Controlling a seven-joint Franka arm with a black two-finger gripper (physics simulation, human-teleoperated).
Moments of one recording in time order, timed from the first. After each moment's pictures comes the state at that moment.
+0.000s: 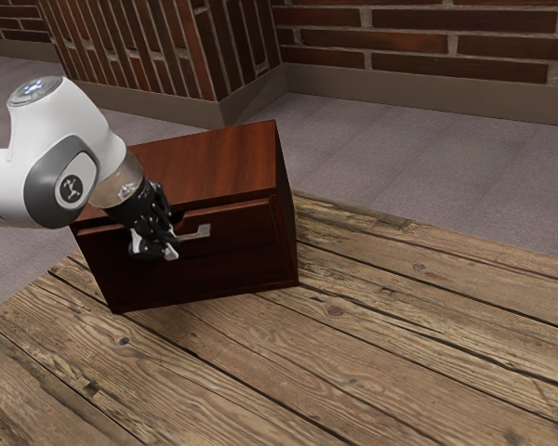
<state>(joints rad) 0.13 -0.12 0.16 -1.98 -0.02 2.18 -1.84</state>
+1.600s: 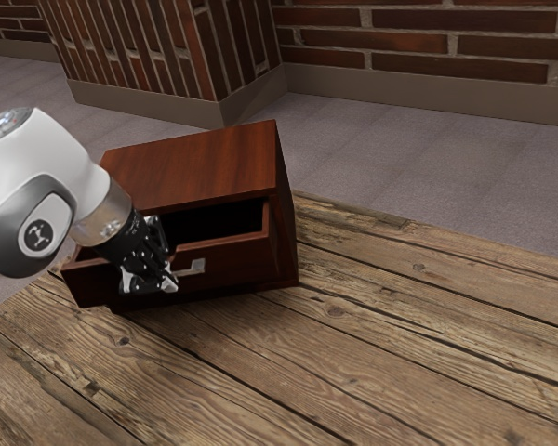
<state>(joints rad) 0.05 -0.35 0.16 -2.23 -0.02 2.22 -1.85</state>
